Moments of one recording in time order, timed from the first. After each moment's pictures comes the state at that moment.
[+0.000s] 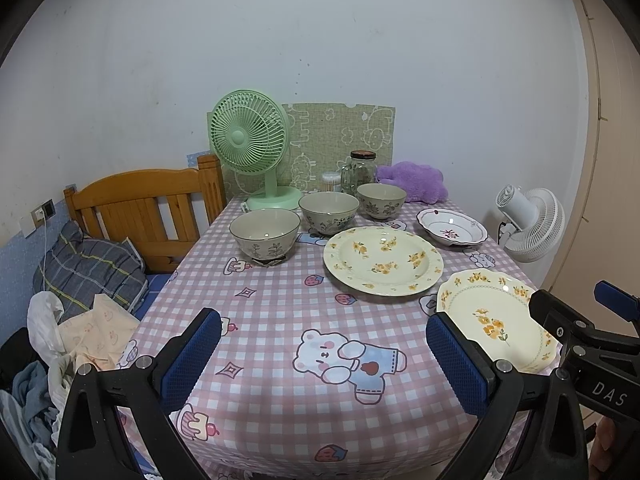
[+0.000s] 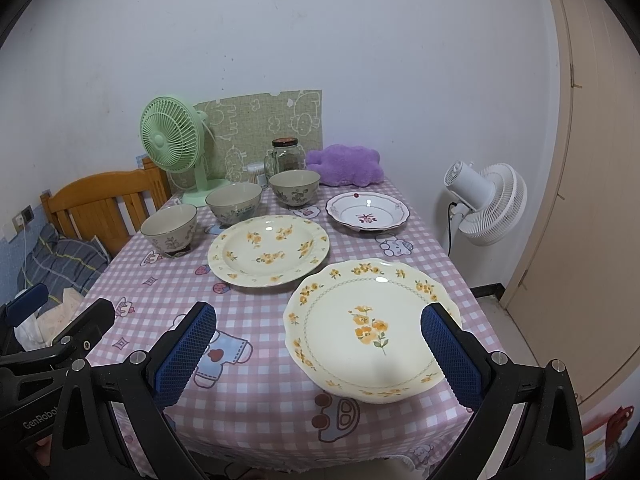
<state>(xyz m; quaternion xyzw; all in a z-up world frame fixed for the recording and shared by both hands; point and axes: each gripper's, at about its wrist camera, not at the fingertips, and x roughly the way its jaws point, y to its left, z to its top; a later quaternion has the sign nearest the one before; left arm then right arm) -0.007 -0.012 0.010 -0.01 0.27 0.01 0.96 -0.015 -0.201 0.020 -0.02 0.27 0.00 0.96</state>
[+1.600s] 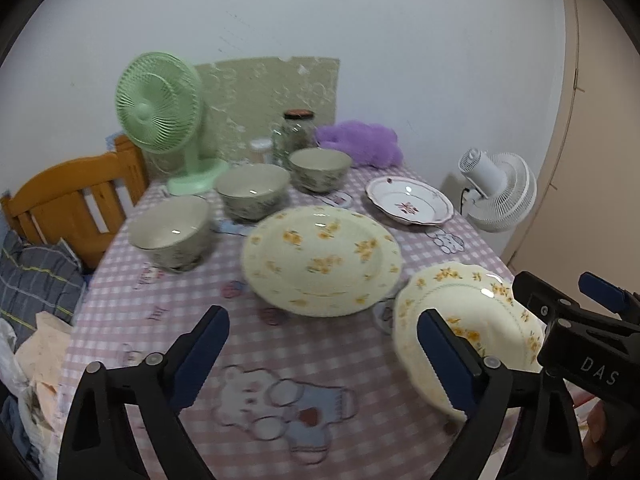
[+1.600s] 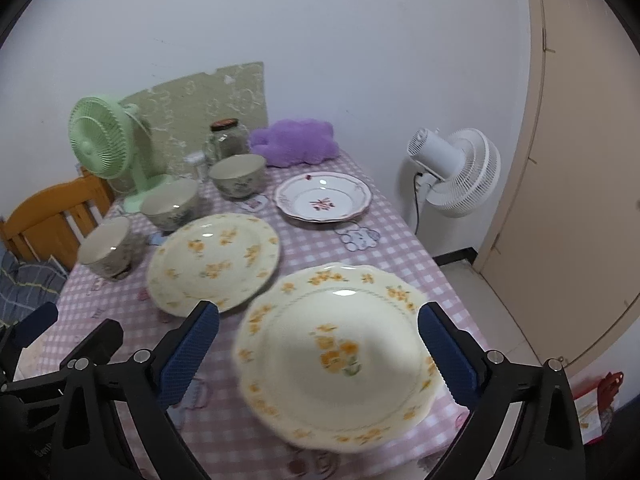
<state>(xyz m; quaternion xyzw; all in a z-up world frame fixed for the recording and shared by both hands) 0.102 -0.066 -0.008 0.00 0.35 -0.09 0.93 0.072 -0.241 0.016 0.01 0.33 -0.09 0.94</state>
